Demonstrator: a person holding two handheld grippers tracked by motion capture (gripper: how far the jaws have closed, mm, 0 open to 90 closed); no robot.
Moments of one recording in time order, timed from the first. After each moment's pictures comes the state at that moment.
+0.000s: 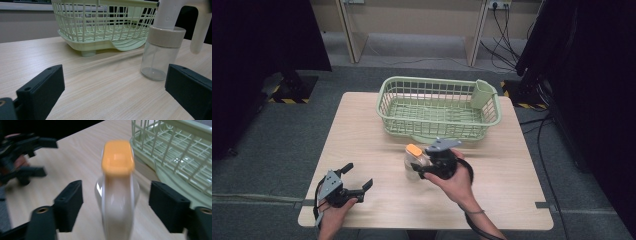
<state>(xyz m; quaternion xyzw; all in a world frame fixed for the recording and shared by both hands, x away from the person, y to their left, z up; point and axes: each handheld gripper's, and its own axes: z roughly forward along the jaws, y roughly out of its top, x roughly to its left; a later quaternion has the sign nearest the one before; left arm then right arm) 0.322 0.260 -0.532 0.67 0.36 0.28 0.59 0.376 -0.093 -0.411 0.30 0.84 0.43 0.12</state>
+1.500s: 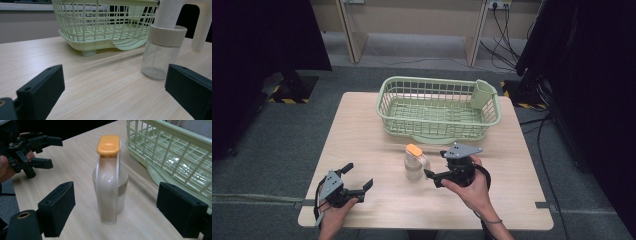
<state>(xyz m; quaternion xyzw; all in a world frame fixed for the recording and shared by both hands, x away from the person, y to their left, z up) 0.323 0.259 -0.532 0.67 0.36 0.28 0.59 0.364 -0.120 -0.403 0.29 0.84 0.45 0.13</state>
